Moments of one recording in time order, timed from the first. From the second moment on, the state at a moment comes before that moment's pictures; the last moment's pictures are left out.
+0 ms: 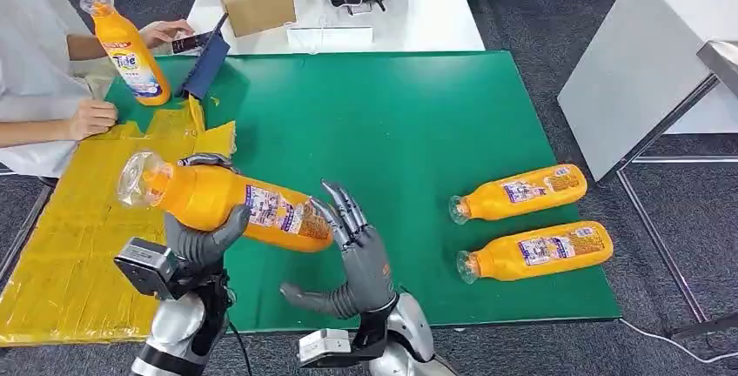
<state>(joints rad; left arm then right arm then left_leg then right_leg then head) -0.15 -0.06 -0.35 -1.59 -0.08 0.35 -0.51 -0.16 0.16 0.74 -1.29 0.56 -0.69 -0.51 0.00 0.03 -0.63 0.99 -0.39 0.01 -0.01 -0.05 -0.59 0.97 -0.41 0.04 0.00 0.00</state>
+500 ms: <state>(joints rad) -0.53 0.17 -0.69 -1.04 -1.60 0.42 0.45 -0.02 0.09 0.48 -1.76 0.91 -0.70 -0.34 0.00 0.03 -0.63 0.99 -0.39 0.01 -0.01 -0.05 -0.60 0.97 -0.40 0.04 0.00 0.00</state>
